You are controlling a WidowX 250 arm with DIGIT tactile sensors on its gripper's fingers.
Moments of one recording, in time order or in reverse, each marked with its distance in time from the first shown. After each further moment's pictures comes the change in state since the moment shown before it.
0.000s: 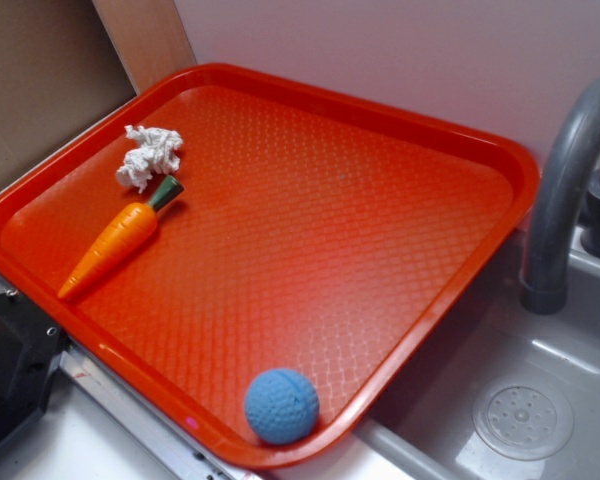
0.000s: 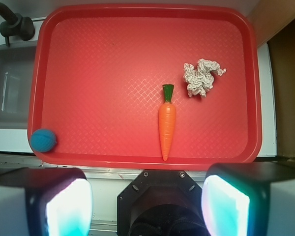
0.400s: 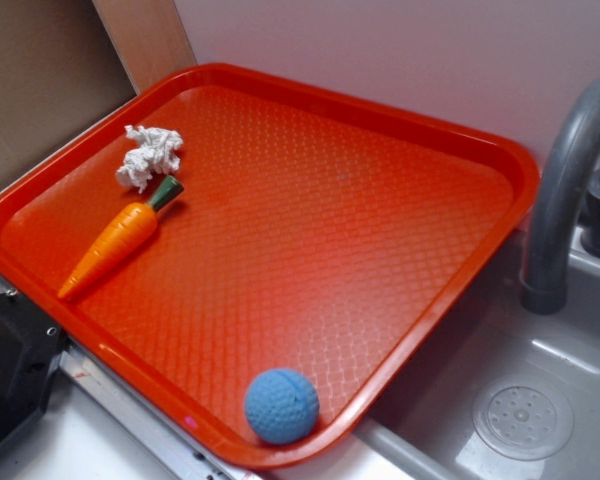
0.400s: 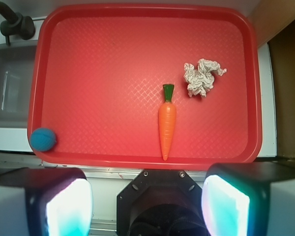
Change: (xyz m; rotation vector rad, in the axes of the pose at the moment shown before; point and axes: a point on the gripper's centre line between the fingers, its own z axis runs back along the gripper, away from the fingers) arm -0.002 0.000 -0.004 -0.005 0.013 0.000
